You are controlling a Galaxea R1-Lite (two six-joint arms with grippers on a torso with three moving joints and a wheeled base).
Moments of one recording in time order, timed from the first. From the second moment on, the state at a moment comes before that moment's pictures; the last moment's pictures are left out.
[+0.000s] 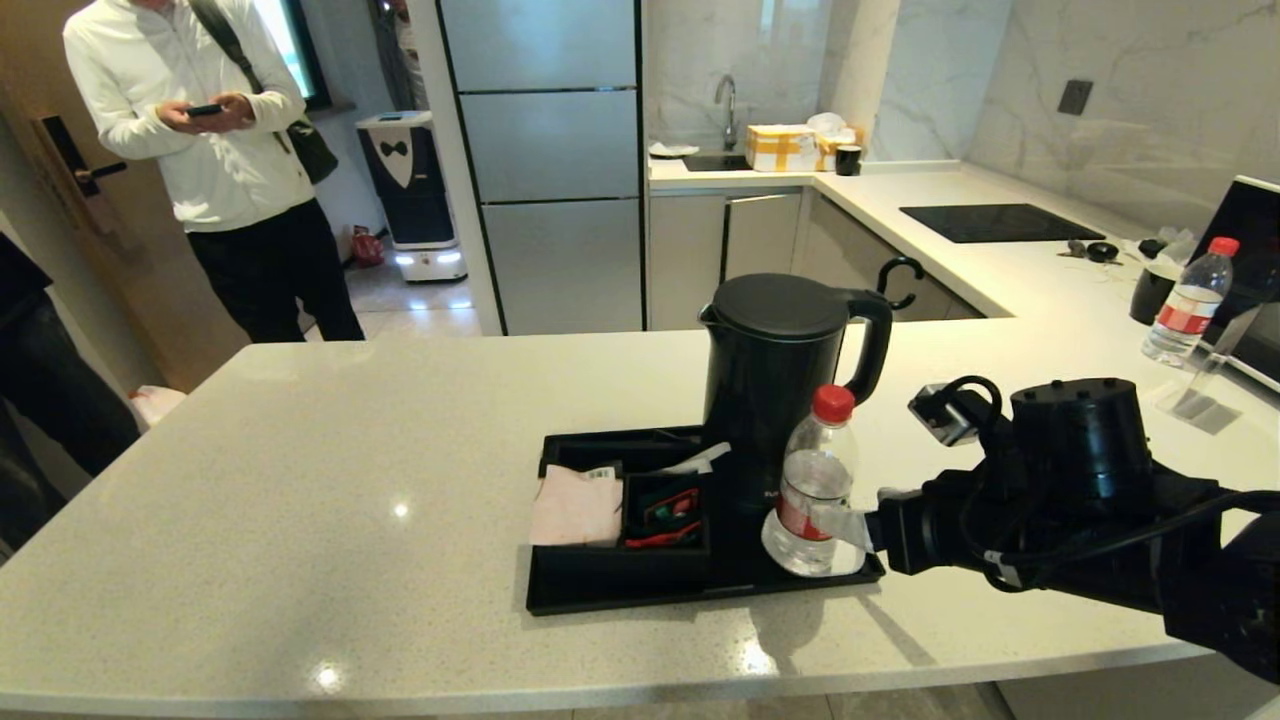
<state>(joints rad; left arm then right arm) 0.00 0.00 0.00 0.00 -0.01 0.02 0.43 1.71 -0.61 -0.55 0.14 0.15</state>
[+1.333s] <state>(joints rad) 0.00 0.00 0.00 0.00 -0.01 0.02 0.49 1.88 -0.69 -0.74 0.01 0.17</state>
